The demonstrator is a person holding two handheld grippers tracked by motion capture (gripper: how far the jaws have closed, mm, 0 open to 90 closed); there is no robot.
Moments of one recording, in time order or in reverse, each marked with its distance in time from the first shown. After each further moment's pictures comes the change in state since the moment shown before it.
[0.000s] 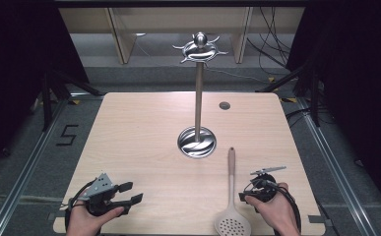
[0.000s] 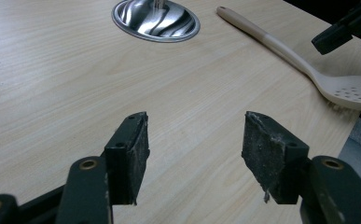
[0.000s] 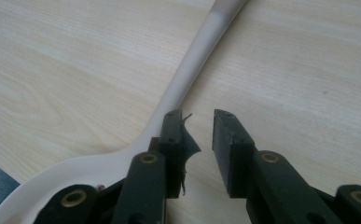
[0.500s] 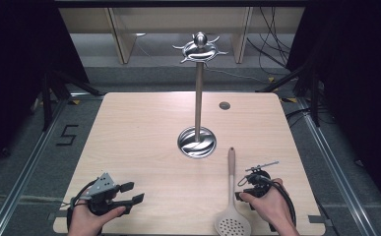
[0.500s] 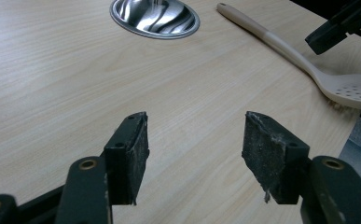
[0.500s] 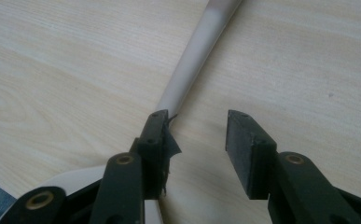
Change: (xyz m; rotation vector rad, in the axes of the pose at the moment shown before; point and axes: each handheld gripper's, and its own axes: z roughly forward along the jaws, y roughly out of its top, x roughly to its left) left arm -0.002 -0.001 0.002 0.011 0.006 -0.018; right arm 0.010 0.016 0.008 0.122 -0.036 0.118
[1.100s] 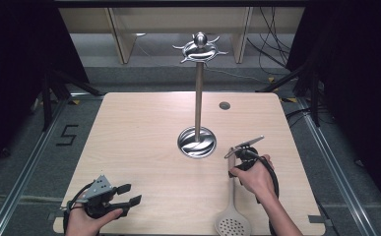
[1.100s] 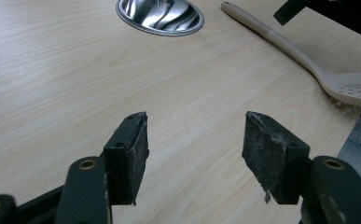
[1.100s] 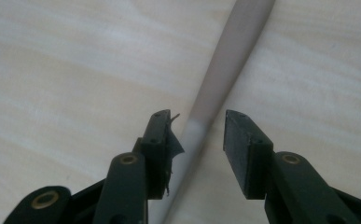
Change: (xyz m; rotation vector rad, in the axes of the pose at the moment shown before) left arm 0.000 -0.005 -0.006 -0.003 0.009 -0.003; right arm 0.009 0.072 0.010 0.012 -0.082 0.046
